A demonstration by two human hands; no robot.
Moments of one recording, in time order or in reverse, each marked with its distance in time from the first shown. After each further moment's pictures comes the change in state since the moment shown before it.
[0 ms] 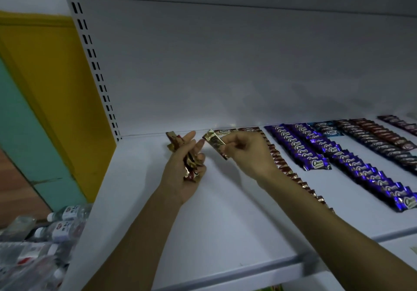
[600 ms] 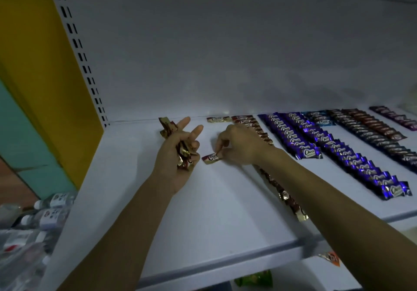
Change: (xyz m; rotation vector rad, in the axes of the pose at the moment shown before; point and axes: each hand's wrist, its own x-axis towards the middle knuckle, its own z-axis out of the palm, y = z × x) left_hand -0.004 -0.003 0.004 0.031 -0.020 0.019; right_hand 0.029 0.023 -0.011 -0.830 -0.400 -0.140
